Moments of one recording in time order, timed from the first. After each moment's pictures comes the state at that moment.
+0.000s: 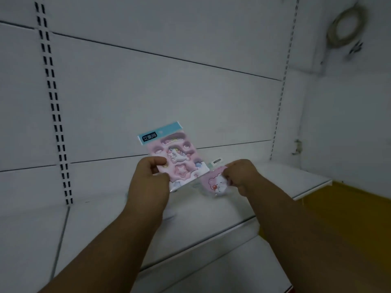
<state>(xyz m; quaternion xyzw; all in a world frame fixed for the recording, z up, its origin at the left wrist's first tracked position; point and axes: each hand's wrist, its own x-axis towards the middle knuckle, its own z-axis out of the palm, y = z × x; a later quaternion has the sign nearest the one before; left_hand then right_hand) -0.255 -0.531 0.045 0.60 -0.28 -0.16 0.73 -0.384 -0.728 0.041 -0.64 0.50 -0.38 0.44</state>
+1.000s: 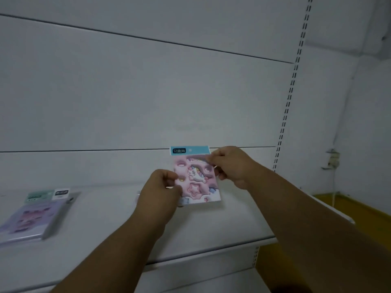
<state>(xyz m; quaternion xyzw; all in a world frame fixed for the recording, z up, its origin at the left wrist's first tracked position) -0.395 -0.767 0.007 0.70 -0.26 -0.11 0.66 -0.472 -0.937 0.065 -0.79 0.28 -0.25 0.49</state>
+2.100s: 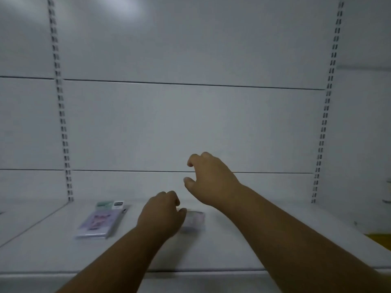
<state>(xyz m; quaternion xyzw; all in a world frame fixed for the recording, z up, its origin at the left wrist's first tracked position) -0.376 -0.715 0.023 0.91 -0.29 0.14 0.25 -0.461 -0.814 0.106 -0.94 0.09 -0.31 0.05</state>
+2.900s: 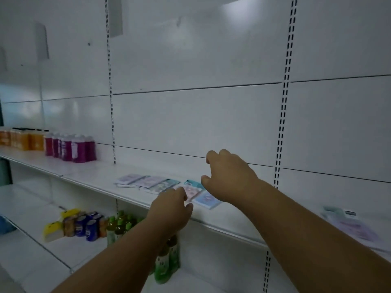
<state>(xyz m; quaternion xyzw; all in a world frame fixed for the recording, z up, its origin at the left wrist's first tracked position) -0.186 -0.177 0.013 0.96 -0.09 0.19 0.18 -0.233 -0.316 0.101 -0.95 -0.08 -0.29 0.06</state>
